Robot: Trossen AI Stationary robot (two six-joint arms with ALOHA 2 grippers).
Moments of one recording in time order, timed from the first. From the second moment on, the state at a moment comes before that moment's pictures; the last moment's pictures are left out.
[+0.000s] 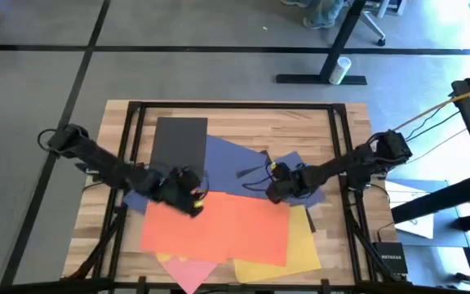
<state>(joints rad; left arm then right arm) -0.35 1.41 0.88 -0.43 -0.49 -0.74 0.18 1.61 0.75 -0.68 0.37 1.04</state>
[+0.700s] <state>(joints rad) -0.32 1.62 0.88 -0.26 -0.41 -0.64 0.20 1.58 0.73 -0.78 0.34 1.14</state>
